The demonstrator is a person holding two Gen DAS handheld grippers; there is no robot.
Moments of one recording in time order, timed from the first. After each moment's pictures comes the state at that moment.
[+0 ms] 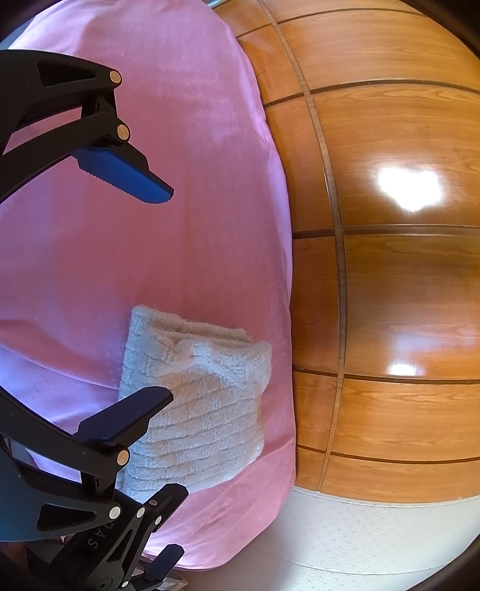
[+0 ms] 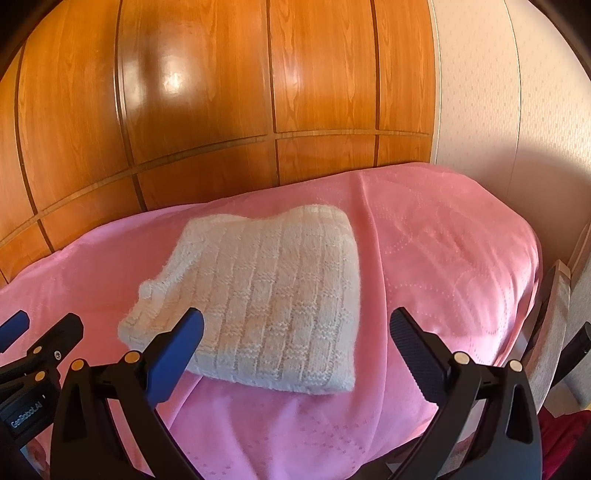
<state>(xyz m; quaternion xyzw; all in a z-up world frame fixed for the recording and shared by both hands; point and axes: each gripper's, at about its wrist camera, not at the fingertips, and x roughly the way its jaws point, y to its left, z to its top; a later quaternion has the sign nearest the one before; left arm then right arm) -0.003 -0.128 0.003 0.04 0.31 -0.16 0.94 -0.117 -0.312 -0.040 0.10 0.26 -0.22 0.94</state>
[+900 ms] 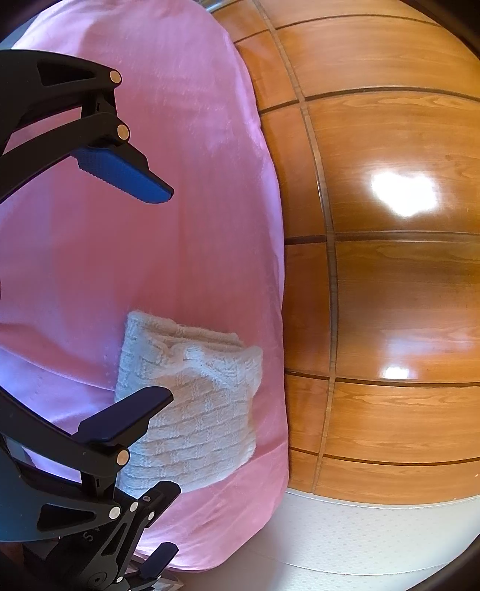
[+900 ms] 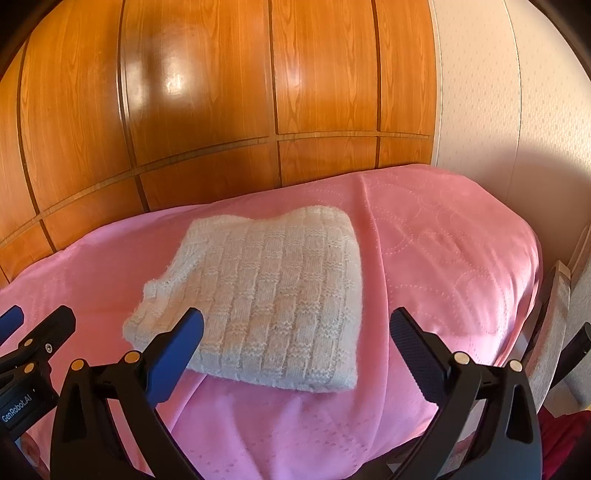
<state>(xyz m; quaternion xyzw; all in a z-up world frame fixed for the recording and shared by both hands) -0.006 -0.122 0.010 0.03 0.30 -0.16 0.94 -0.120 -0.309 -0.039 0.10 0.25 -0.21 0.94</state>
